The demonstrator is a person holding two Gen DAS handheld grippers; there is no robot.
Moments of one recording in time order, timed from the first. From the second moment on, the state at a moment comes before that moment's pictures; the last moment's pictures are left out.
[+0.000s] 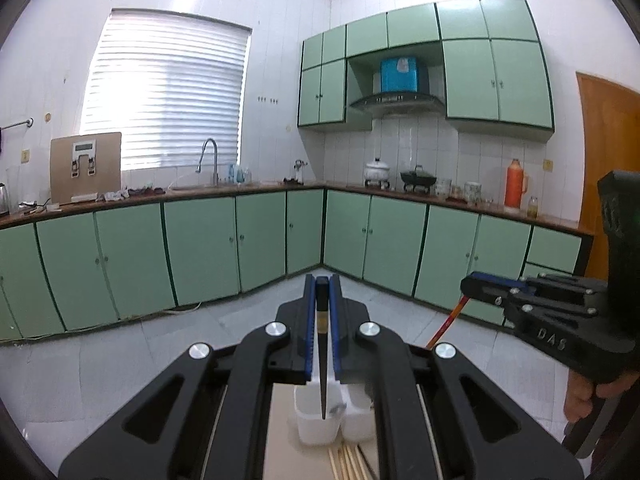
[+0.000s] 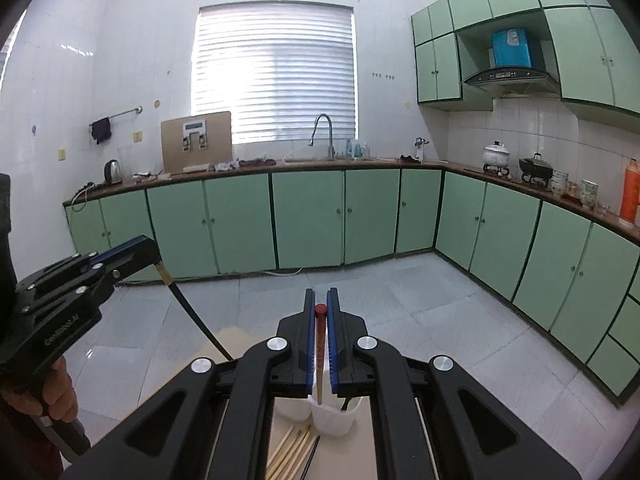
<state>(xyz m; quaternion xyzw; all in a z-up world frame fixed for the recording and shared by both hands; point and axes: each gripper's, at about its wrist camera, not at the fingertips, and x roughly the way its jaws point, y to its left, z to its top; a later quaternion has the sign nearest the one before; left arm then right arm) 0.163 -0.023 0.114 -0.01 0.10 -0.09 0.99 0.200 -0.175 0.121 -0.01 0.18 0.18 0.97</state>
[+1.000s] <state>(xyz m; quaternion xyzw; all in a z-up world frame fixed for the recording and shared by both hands) 0.274 -0.033 -0.007 0.01 0.23 -0.07 0.97 0.286 -0.165 0.007 0.00 0.29 0.15 0.95</state>
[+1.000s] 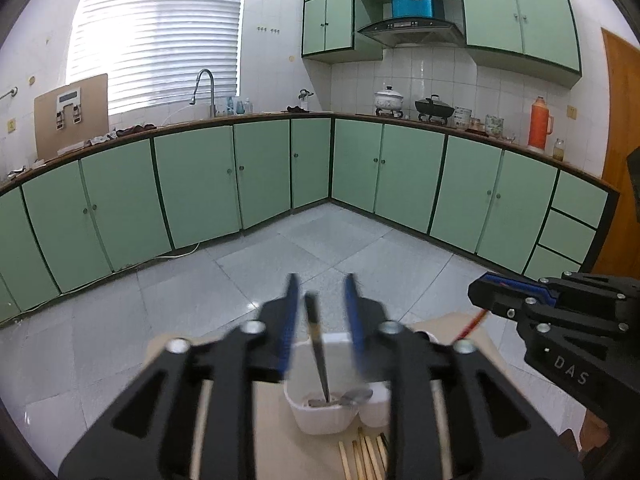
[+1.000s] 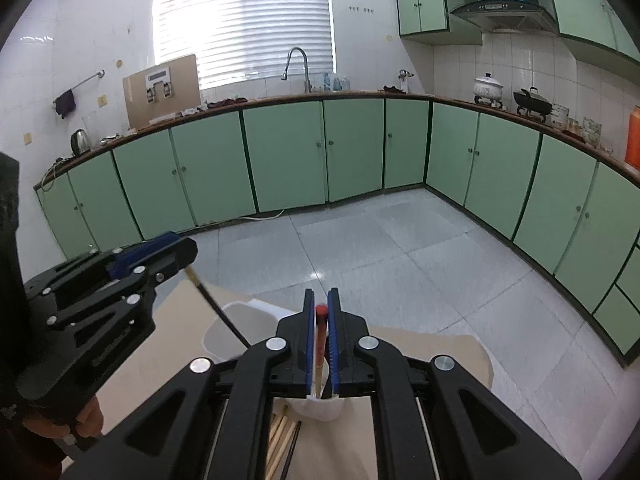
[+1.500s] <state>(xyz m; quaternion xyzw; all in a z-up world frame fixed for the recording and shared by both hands) 0.206 -0.007 -0.002 -0.01 0.19 -0.04 0.98 0.220 -0.184 0.008 0.00 0.23 0.10 0.97</state>
